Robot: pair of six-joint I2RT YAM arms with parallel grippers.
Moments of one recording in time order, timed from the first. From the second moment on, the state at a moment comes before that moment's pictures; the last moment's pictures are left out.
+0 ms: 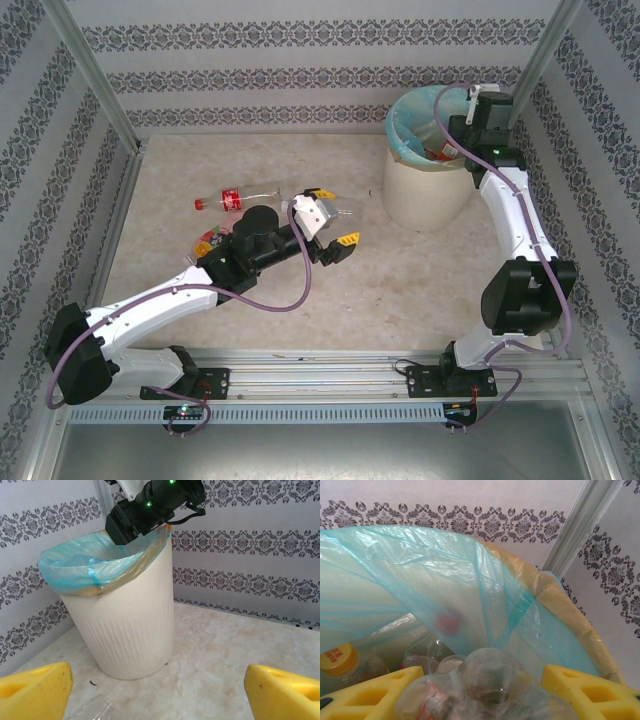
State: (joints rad) left arm -0.84 1.25 0.96 0.21 0.13 0.15; right arm -0.06 1.63 1.57 -0.39 0.16 -0.03
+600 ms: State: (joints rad) left arm -0.84 1.36 0.97 0.20 0.08 0.10; right arm -0.07 1.55 1.59 -0.49 -0.04 0.10
